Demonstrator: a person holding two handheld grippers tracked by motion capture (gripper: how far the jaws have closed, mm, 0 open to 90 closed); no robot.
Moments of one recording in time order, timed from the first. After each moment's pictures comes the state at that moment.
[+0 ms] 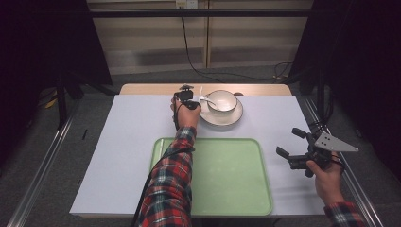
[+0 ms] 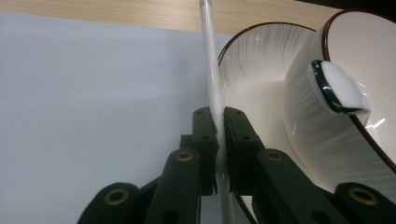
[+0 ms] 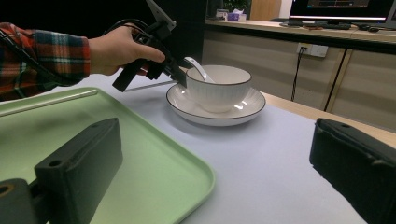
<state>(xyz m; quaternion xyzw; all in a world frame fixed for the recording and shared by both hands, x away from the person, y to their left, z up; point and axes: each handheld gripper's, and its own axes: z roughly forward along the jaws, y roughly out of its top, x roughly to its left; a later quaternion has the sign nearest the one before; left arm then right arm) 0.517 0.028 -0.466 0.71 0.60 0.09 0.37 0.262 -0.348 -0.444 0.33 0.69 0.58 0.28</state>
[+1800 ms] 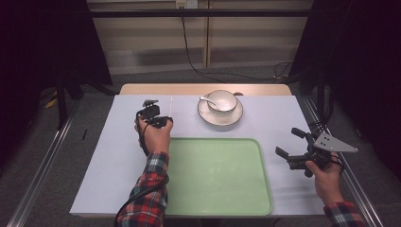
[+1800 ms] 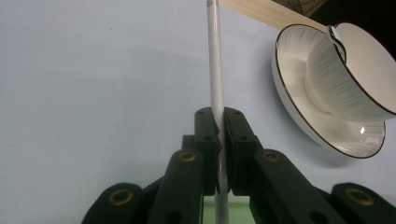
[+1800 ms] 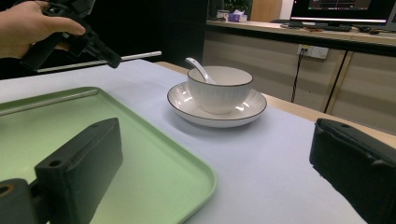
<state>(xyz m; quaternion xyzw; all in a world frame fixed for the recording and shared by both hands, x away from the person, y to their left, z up) 0.406 0.127 -0.422 0.62 0.68 0.10 0.38 0.261 -0.346 -0.443 0.33 0.69 0.58 0.28</state>
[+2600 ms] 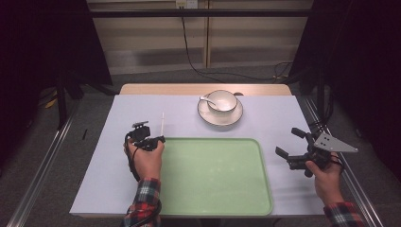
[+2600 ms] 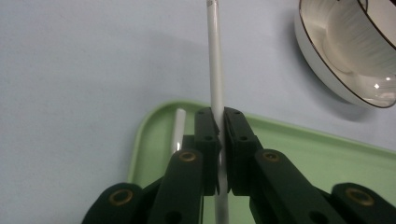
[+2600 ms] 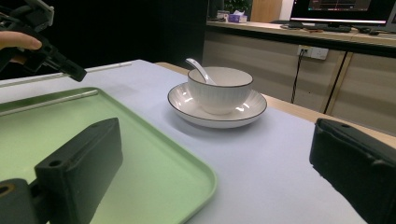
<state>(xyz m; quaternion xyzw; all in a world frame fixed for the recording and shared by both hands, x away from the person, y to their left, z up) 0.346 0.151 -0.441 0.61 0.69 0.09 0.38 0.261 -0.345 -0.443 0.33 0.69 0.58 0.28</state>
